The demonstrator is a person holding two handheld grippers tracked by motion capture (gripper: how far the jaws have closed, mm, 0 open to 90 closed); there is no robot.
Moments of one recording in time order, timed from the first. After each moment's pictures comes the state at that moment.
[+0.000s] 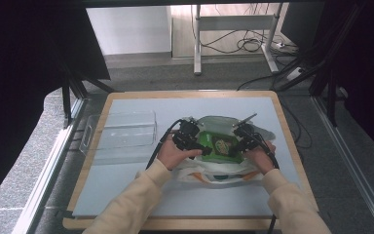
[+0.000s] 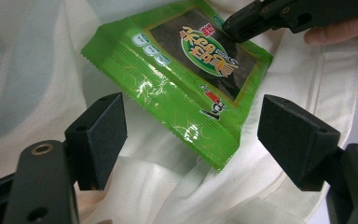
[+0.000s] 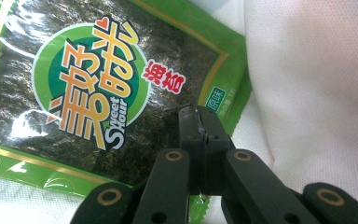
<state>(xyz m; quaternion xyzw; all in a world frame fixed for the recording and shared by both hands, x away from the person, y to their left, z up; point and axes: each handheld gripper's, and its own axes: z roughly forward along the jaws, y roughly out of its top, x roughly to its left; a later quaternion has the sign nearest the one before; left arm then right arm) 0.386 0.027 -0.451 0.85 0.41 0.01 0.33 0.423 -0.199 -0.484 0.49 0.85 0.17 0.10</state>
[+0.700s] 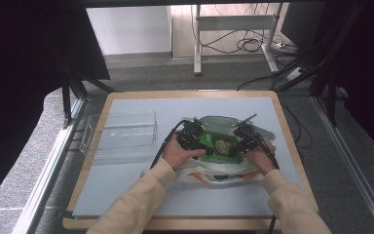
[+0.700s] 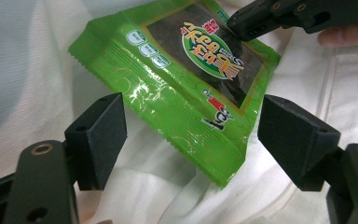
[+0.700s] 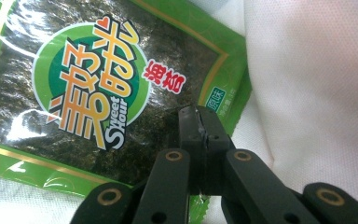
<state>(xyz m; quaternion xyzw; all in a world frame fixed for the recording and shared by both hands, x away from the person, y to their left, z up) 0.394 0.014 -0.460 0.85 0.41 0.00 0.32 0.422 -0.199 -0.485 0.49 0.85 0.18 0.10</state>
